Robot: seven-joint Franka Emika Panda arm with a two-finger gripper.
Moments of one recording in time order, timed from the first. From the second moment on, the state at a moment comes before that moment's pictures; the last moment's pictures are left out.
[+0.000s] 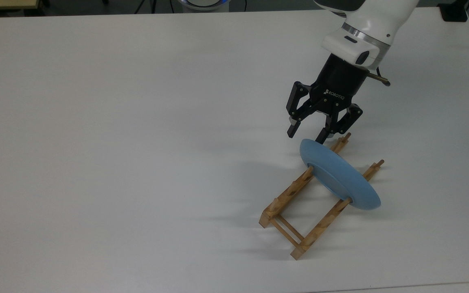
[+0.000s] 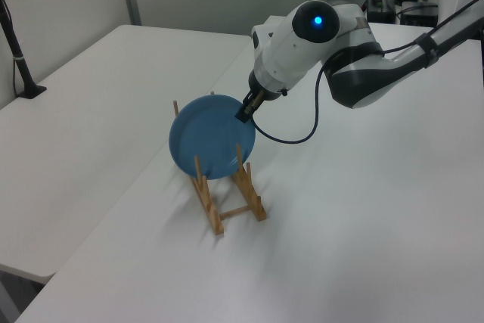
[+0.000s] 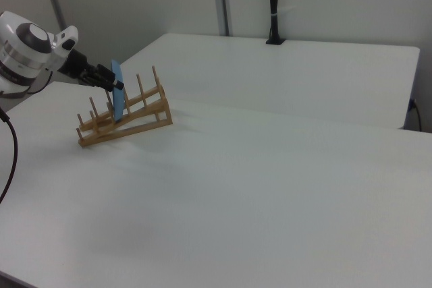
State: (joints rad) arm 0.45 0.47 0.06 -1.46 -0.83 2.15 0.93
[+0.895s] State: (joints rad) arm 0.47 0.47 0.06 -1.46 -0.89 2.15 0.93
